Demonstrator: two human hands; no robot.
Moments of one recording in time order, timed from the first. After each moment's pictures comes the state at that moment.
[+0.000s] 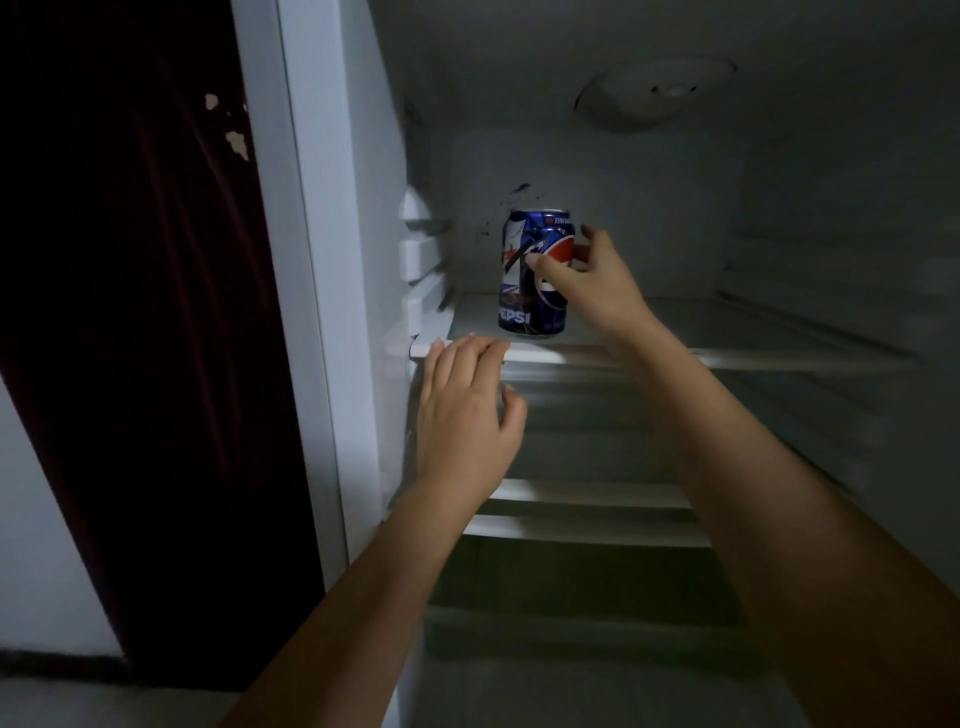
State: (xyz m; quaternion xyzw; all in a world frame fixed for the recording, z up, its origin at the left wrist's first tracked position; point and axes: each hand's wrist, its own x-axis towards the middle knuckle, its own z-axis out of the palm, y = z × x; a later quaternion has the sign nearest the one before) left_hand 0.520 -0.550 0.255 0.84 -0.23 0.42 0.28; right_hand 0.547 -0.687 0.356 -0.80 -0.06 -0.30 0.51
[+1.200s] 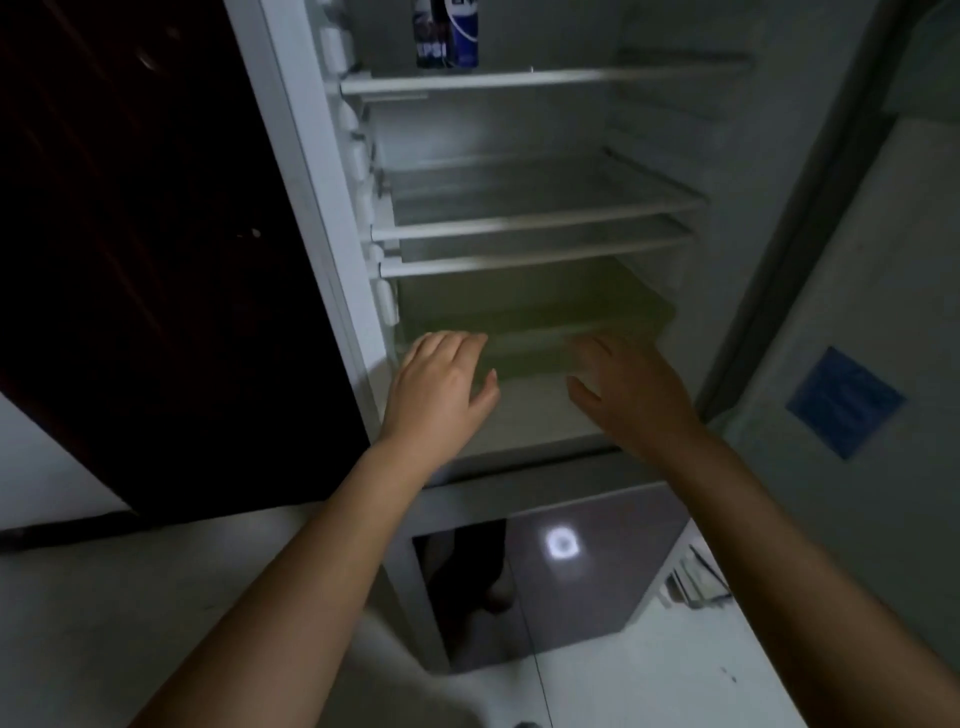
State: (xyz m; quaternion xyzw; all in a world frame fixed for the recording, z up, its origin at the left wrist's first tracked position) left_hand 0.353 -0.490 0.125 0.90 -0.35 0.20 0.16; right_hand 0.278 -0.668 0.129 -0.97 0.03 -0.23 0.06
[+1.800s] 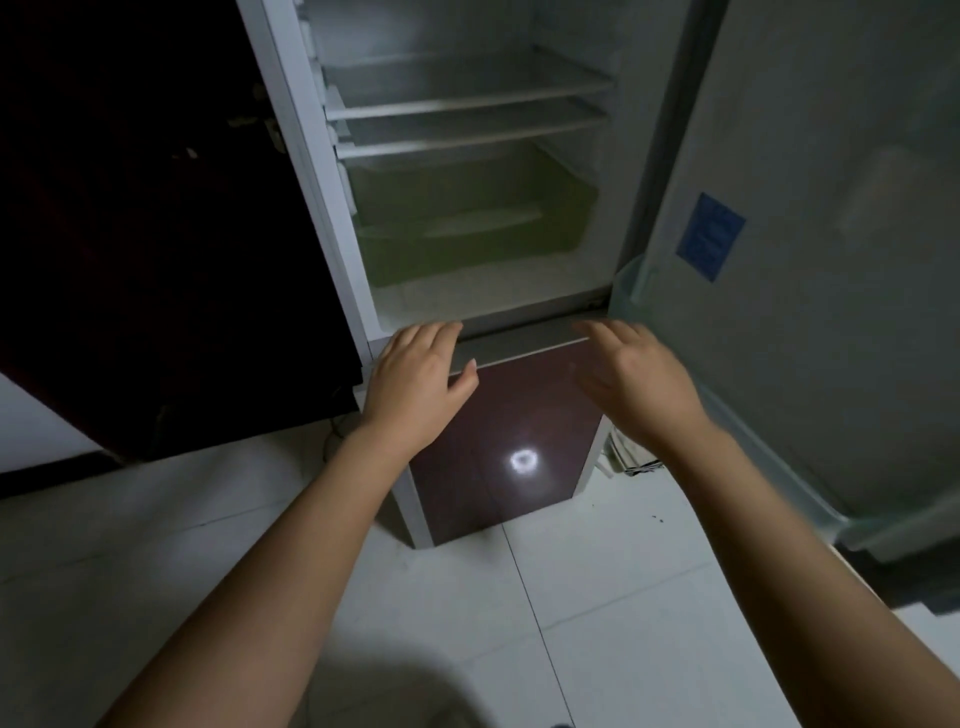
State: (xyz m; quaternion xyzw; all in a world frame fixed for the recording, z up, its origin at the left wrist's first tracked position) left_hand 0.194 -0.424 0.085 0.91 -0.37 0.10 0.17; right_hand 0.080 -0.608 0.090 -0.97 0.13 -0.19 0.07
